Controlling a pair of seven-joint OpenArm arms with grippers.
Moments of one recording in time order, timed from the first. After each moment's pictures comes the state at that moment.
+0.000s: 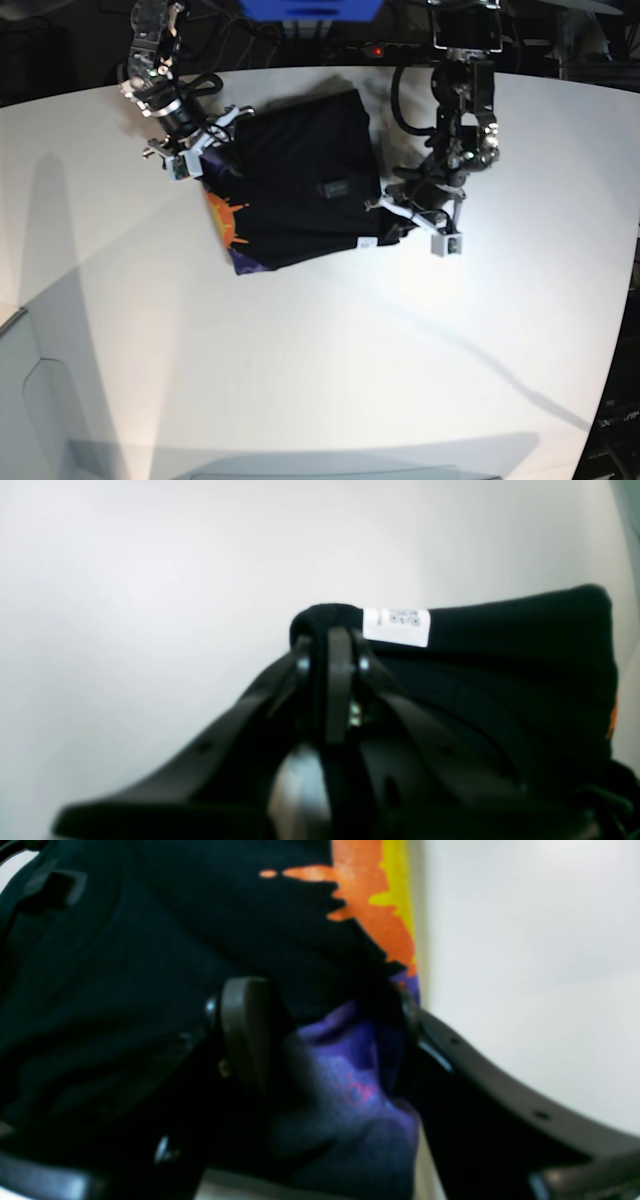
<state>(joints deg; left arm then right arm) 7.5 -5.0 -4.3 90.0 -30.2 -6.6 38.3 -23.8 -6.3 16.4 94.5 -1.4 39.1 -15.7</state>
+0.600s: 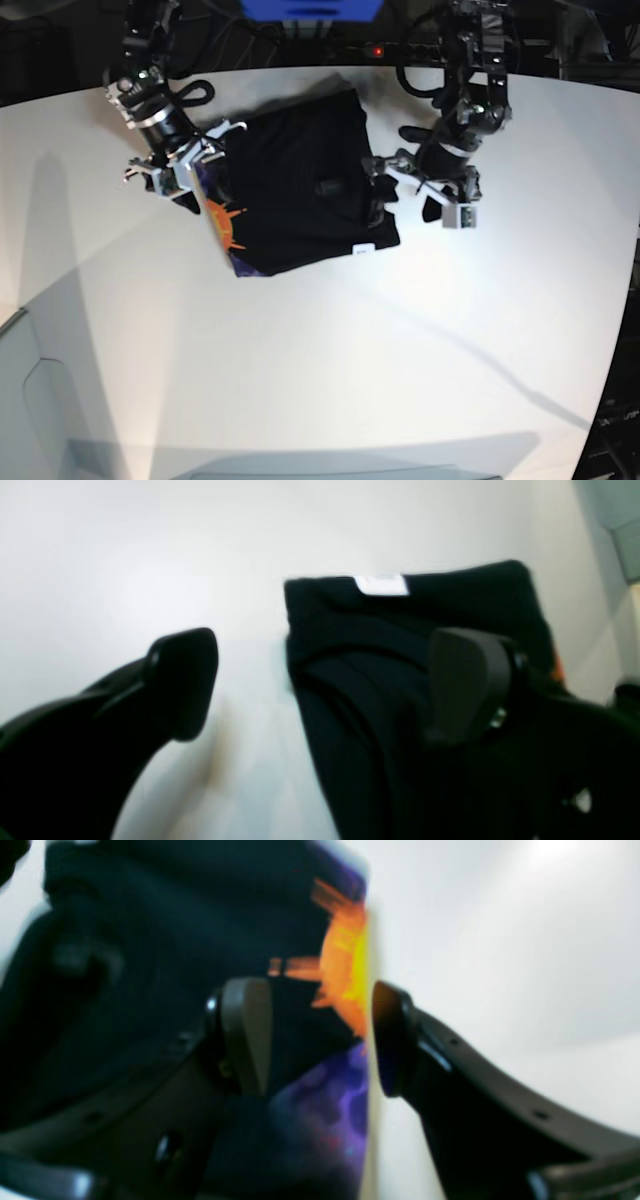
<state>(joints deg) 20.0 -4.8 -4.5 108.4 -29.7 -6.5 37.8 -24.3 -6.6 16.4 107.1 -2.6 39.2 -17.0</state>
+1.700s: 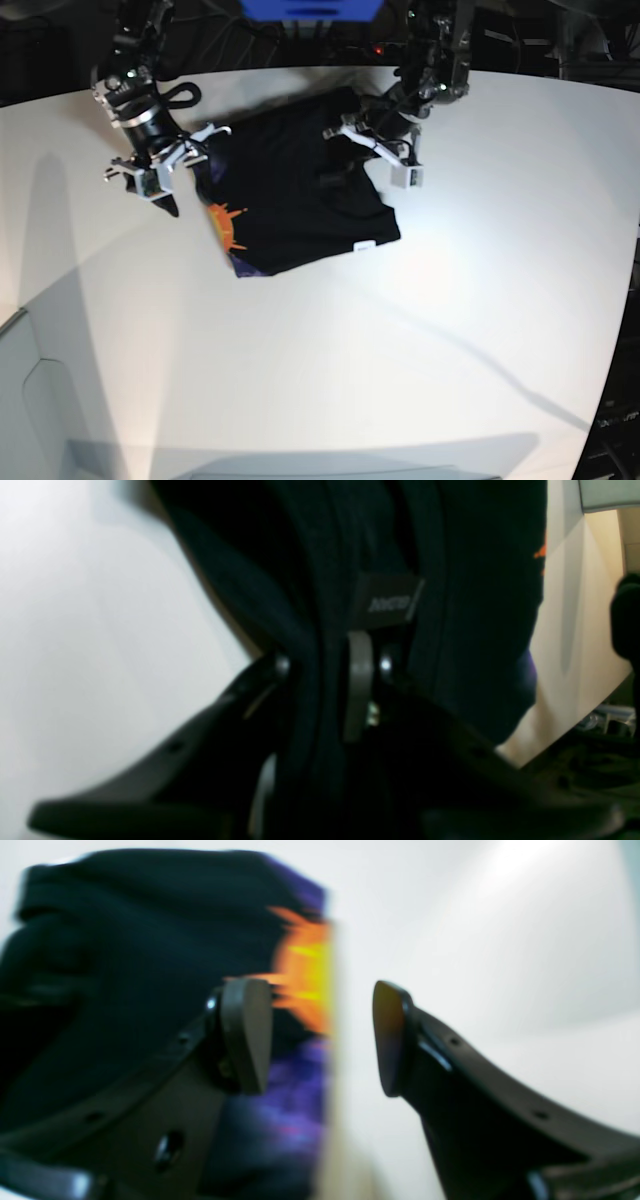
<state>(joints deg) 23.2 -2.8 3.2 98.4 -37.8 -6.4 37.7 -23.8 -6.5 20.8 108.7 -2.8 39.1 -17.4</state>
